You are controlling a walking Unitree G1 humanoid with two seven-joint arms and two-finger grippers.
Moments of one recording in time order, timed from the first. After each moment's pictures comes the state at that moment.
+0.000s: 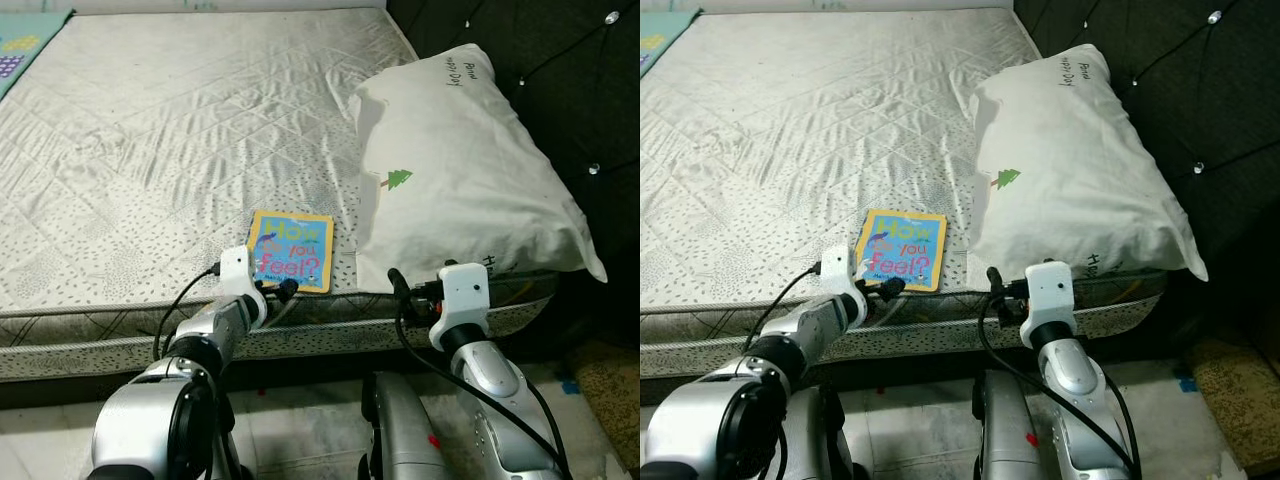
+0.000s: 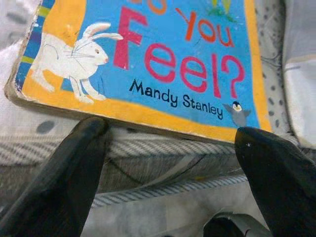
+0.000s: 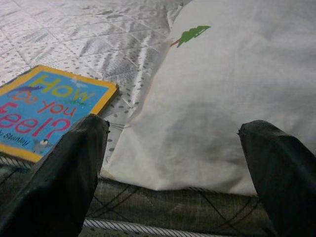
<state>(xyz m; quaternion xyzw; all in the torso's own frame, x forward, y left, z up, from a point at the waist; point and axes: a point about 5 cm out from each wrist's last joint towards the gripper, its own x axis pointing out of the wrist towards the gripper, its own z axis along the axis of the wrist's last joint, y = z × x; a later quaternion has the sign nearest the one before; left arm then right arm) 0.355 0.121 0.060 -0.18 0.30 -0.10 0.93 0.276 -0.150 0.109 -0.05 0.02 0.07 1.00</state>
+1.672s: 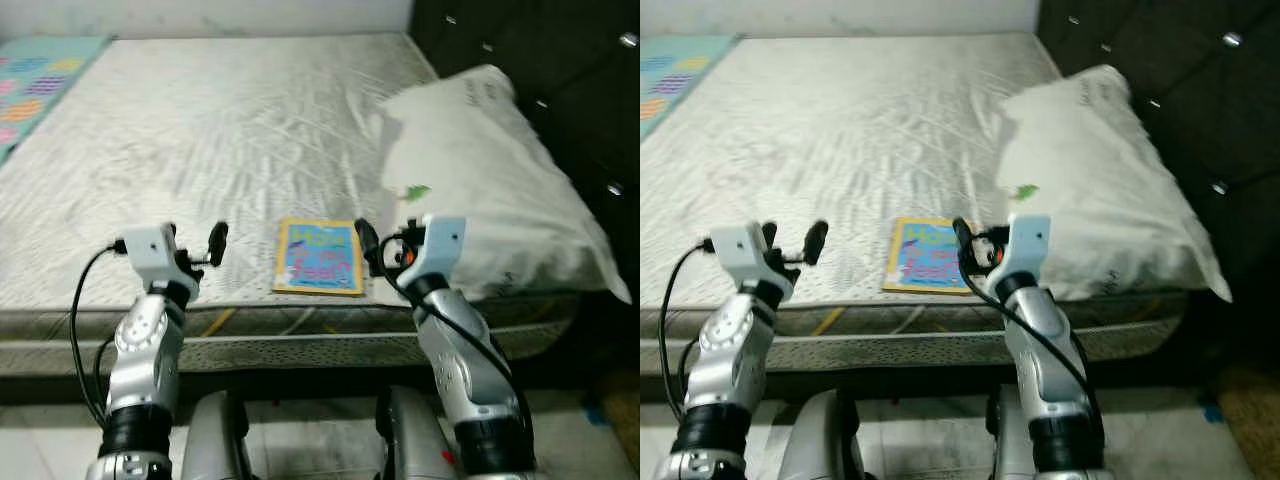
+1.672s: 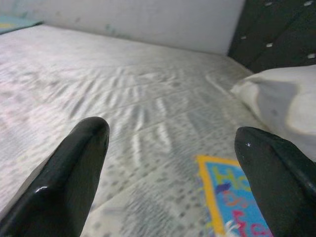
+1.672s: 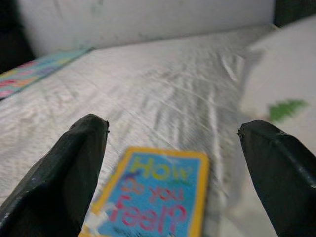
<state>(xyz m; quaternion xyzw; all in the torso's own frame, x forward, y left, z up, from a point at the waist) 0.323 0.192 0.116 -0.09 -0.04 -0.03 1.00 0.322 -0.105 0.150 0.09 -0.03 0.14 0.99</state>
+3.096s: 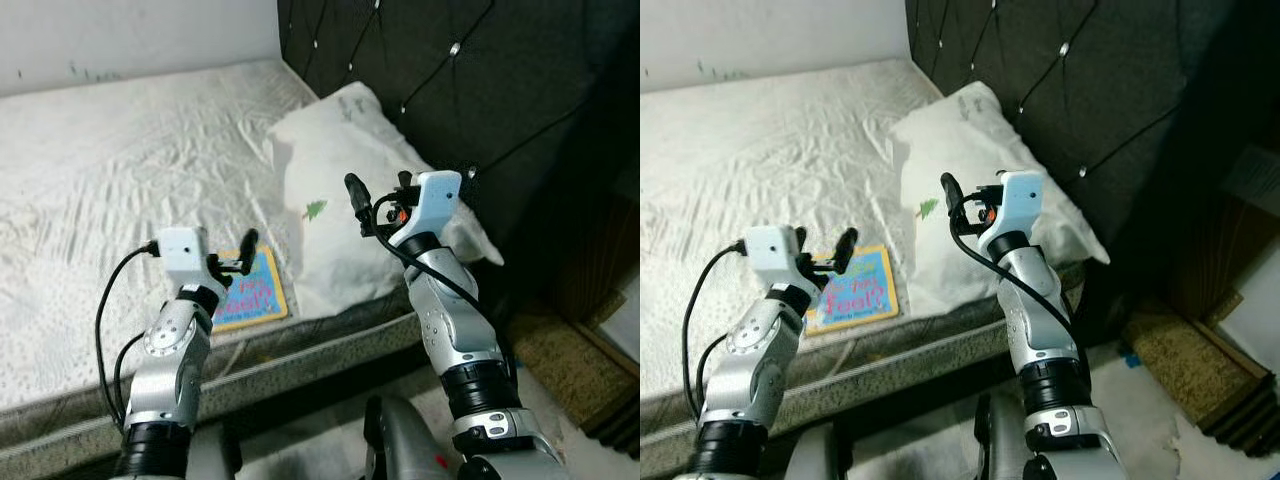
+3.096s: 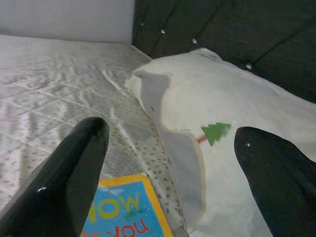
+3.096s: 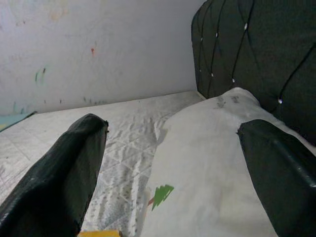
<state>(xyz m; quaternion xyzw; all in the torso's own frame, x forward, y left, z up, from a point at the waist) 0.316 0.160 0.126 -0.09 -0.02 -0.05 0.99 0.355 -0.097 0.178 0.09 -0.11 0.17 0.98</state>
